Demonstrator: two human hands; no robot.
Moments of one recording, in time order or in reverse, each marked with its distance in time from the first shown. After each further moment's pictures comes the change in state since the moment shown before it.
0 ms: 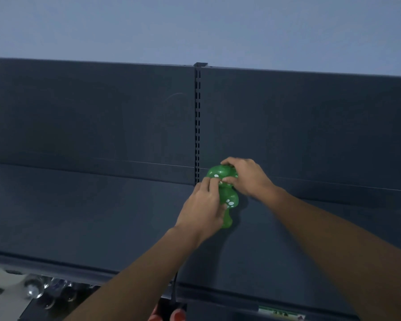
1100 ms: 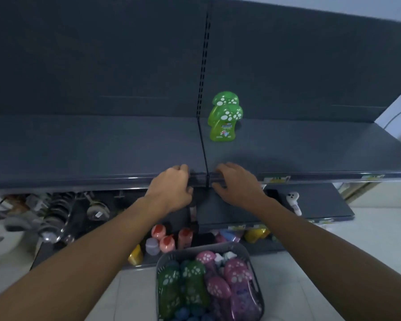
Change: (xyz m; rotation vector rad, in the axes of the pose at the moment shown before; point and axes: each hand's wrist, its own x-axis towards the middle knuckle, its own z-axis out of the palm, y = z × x) left_hand -0.219 -0.105 -0.095 0.126 -0.420 -0.005; right_hand -0.261 -0.192 0.100 -0.175 -0.040 0.192
